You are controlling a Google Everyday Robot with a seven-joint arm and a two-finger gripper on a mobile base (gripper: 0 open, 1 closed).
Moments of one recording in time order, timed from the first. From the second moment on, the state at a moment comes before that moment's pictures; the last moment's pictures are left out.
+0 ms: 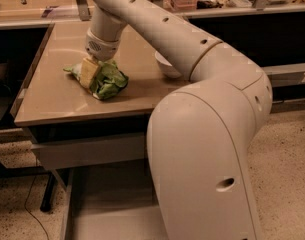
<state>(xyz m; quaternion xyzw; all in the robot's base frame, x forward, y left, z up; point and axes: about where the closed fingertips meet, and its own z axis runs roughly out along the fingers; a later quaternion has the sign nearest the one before) 0.682 0.167 0.828 -0.55 0.81 0.16 0.12</state>
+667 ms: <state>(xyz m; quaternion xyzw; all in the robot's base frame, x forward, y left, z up) 0.682 0.167 0.833 -0.55 0.81 0.16 0.12</state>
